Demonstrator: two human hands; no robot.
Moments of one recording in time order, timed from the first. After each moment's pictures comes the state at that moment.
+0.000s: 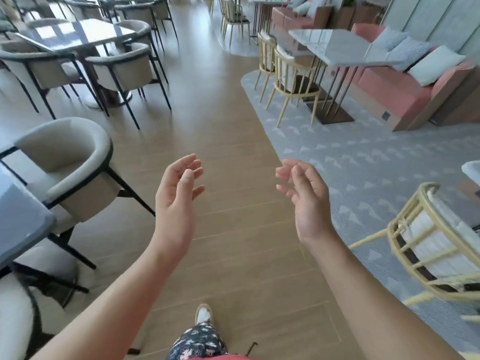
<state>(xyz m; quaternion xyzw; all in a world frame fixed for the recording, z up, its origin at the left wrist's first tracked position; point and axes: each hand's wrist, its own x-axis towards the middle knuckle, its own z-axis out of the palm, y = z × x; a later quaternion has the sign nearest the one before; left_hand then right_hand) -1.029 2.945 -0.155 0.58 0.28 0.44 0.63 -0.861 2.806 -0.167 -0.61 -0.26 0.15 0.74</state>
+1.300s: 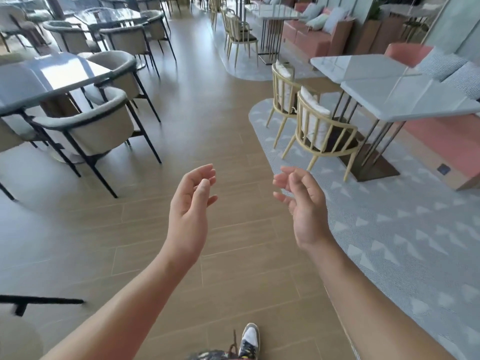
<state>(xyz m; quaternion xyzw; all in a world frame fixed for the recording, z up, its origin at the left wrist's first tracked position) -0.388 3.600 -0.161 0.61 0.27 0.40 0.62 -0.229 3.478 -0.180 -0.60 -0.26 0.18 0.74</state>
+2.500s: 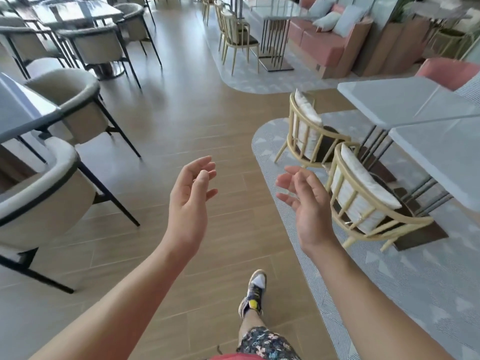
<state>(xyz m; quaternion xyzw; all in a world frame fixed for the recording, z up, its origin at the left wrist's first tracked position) 0.104 4.207 -0.171 0.60 0.27 0.40 0.64 0.249 4.064 -0.183 -0.62 -0.24 0.16 0.73</state>
